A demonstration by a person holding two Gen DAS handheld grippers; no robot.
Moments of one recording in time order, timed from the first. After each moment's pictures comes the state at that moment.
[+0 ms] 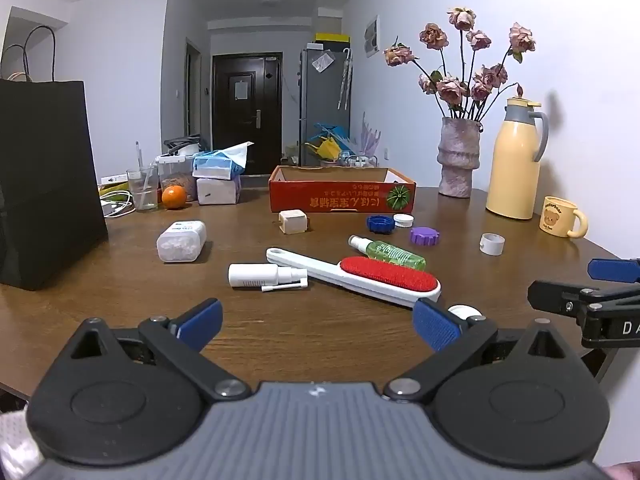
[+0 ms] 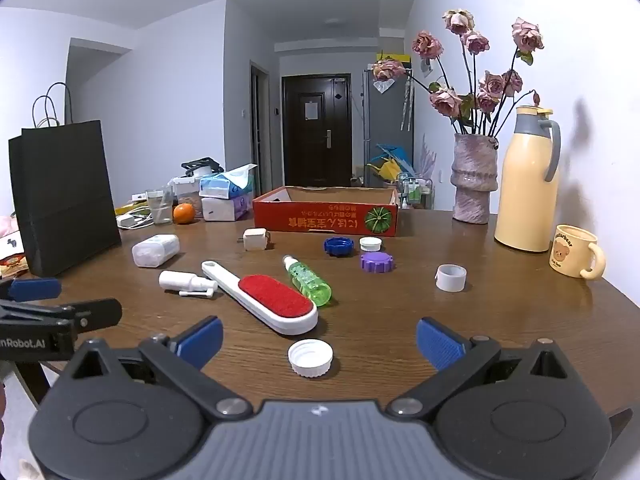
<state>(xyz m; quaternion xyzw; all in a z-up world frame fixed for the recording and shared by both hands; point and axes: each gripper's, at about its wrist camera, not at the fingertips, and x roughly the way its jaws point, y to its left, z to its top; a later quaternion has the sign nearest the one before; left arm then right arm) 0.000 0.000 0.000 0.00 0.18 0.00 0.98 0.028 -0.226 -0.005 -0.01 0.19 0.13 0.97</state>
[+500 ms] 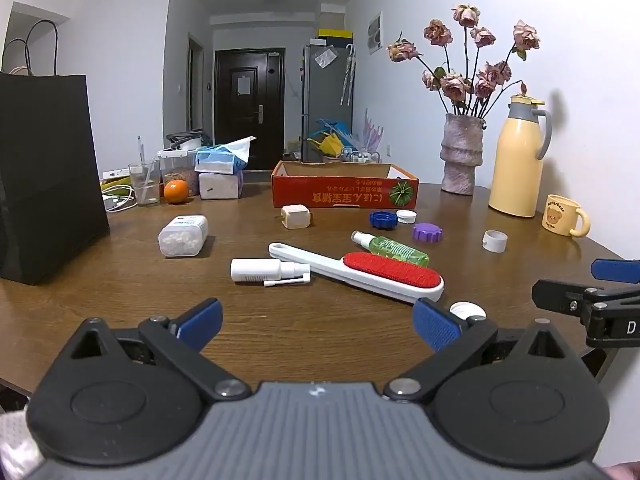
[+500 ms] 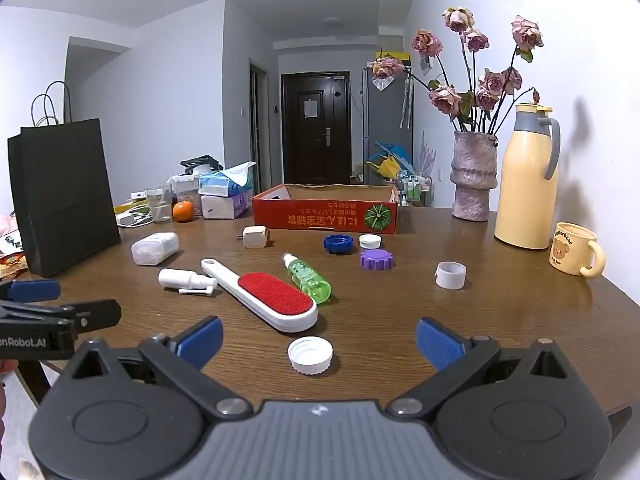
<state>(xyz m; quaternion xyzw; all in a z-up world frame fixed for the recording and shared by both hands) 0.002 0.007 -0.005 -0.01 0.19 0.00 0.98 0.029 -0.225 -0.006 -0.01 0.19 0.13 0.97</state>
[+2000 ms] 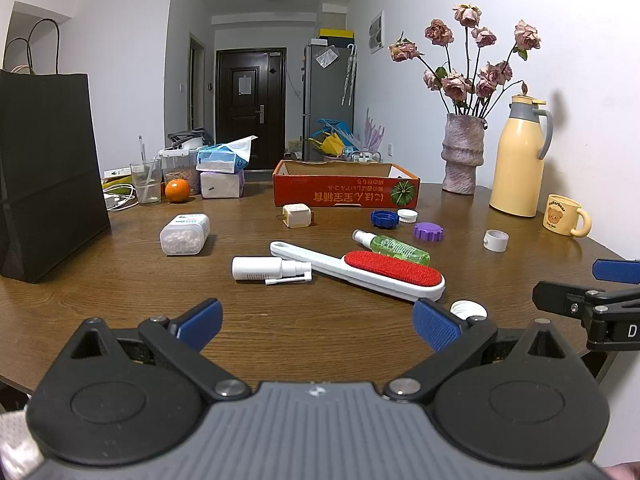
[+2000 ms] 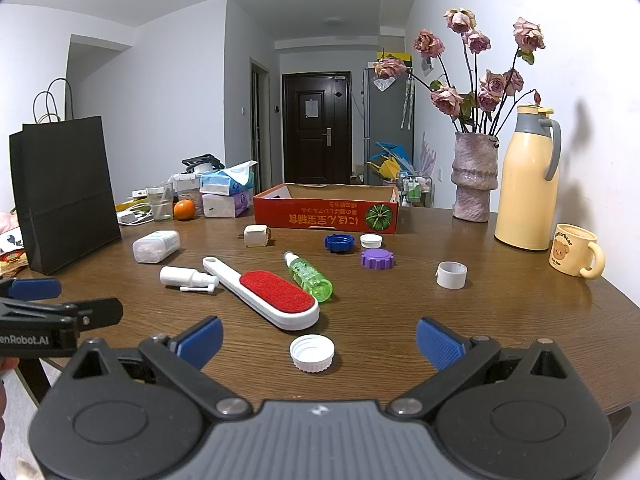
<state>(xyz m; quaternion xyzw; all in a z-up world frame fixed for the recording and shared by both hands) 0.004 0.005 -0.004 0.00 0.19 0.00 0.98 0.026 -0.224 -0.007 -0.01 0.20 0.13 0.97</state>
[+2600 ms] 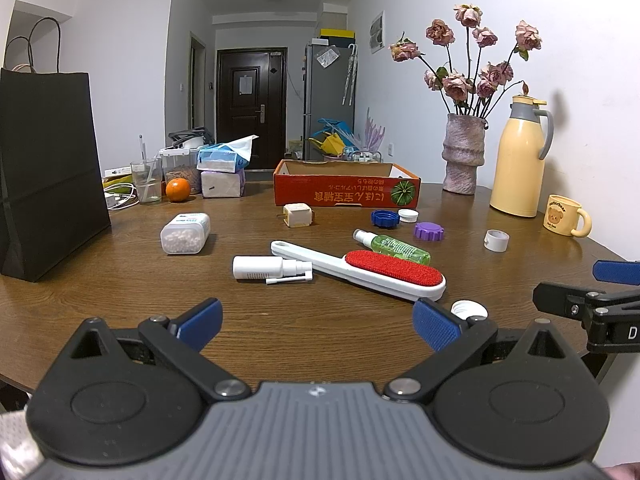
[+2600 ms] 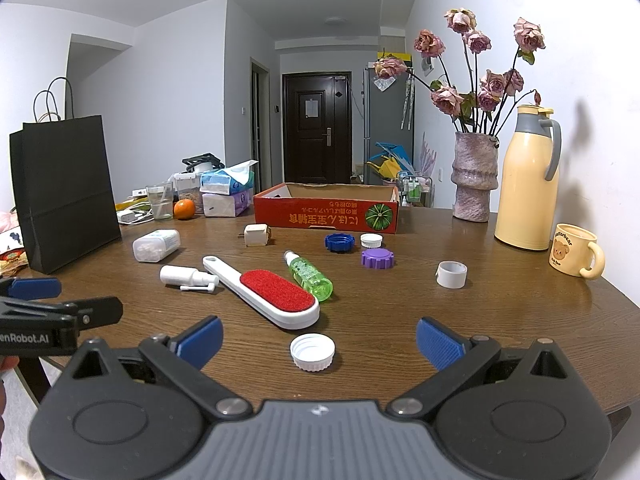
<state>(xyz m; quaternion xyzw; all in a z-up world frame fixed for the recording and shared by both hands) 0.004 0.005 -0.004 0.00 0.19 0.00 0.98 0.026 -0.224 -0.007 -0.01 0.20 0.13 0.97</state>
